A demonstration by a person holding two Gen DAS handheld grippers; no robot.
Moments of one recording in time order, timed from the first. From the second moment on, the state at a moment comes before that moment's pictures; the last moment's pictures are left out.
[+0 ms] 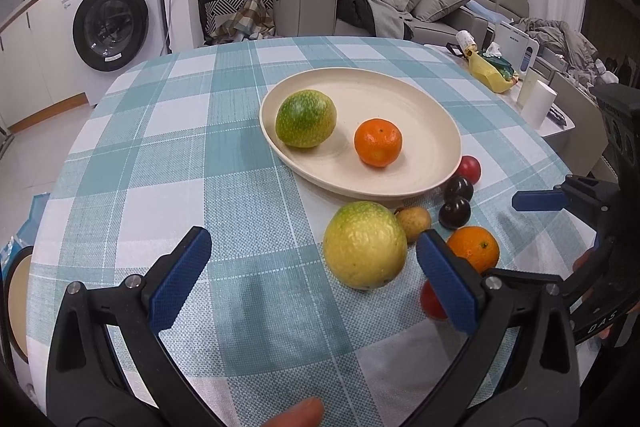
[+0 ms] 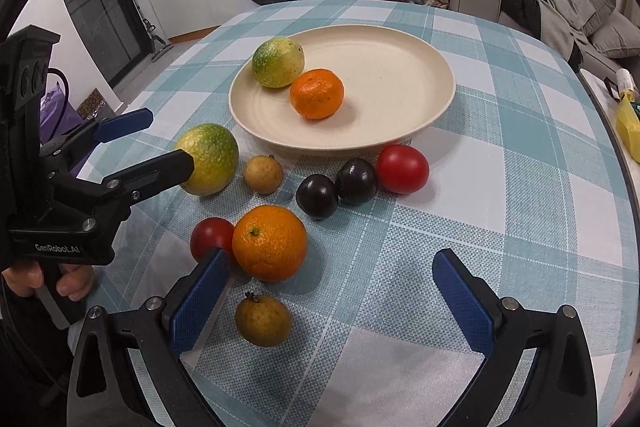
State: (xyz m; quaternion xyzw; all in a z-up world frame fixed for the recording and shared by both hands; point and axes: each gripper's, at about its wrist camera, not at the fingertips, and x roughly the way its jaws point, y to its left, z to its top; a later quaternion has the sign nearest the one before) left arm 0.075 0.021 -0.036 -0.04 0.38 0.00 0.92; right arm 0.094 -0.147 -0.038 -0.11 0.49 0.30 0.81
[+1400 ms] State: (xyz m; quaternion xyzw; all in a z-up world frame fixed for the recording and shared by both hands) left arm 0.081 0.016 -0.050 -0.04 0.40 -0.01 0.92; right arm 0.091 -0.144 -0.035 -0.02 0.47 0.39 0.79
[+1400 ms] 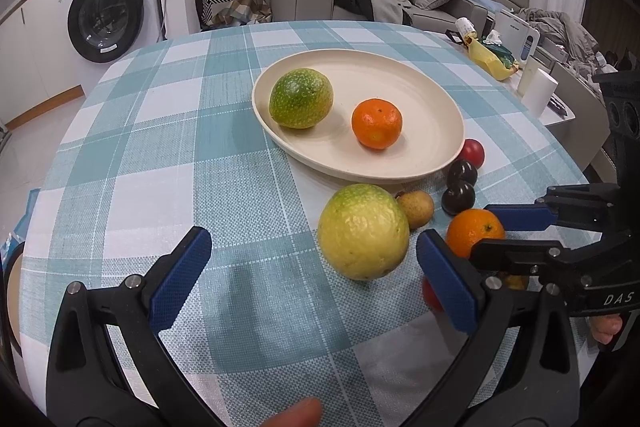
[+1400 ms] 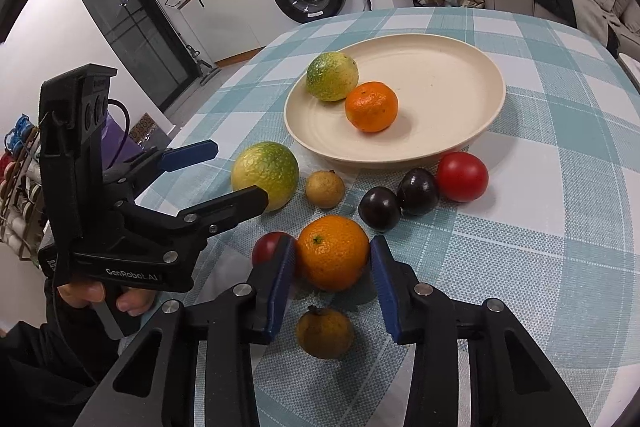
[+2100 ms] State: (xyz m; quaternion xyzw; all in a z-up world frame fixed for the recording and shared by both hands) left arm 0.085 0.010 -0.055 -0.05 0.41 -0.05 0.91; right arm 0.099 -0.166 -0.011 0.02 0.42 0.37 0.83
